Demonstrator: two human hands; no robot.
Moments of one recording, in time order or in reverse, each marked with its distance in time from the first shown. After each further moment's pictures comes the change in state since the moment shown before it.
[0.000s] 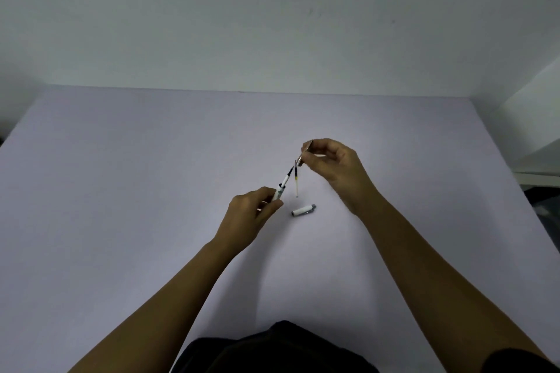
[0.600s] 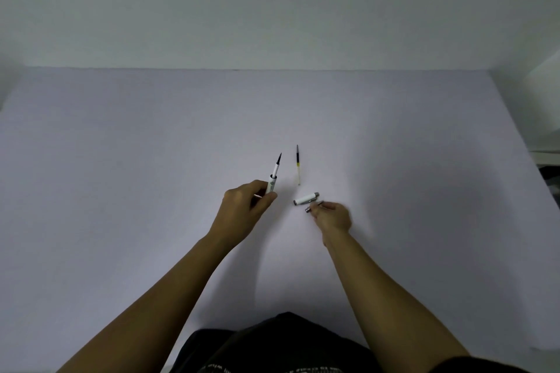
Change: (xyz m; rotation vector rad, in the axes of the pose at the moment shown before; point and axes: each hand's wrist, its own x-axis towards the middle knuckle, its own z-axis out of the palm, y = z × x) left_hand 0.009 -0.015 0.006 -0.030 -0.036 -0.145; right_hand 0.007 0.192 0.013 -0.100 0.585 0.752
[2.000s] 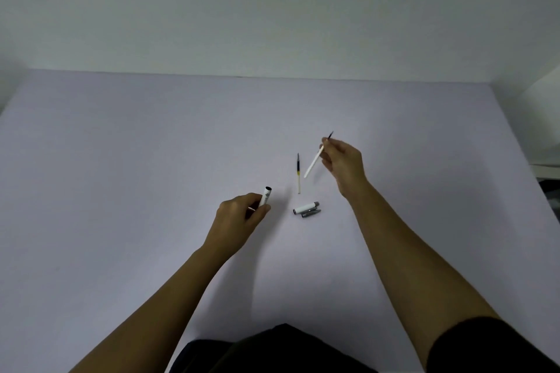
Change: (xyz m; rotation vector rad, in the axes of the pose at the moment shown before) left_hand 0.001 -0.015 0.001 0.049 0.013 -0.045; right_hand 0.002 -0.130 -0.024 0.308 -0.311 -0.351
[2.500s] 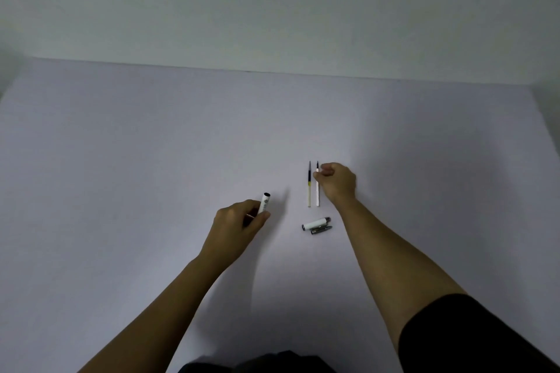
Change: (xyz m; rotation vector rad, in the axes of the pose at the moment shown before) left_hand 0.030 -0.017 -0.001 -0.016 0.000 -0.084; right_hand 0.056 0.058 0.022 -0.690 0.055 -0.014
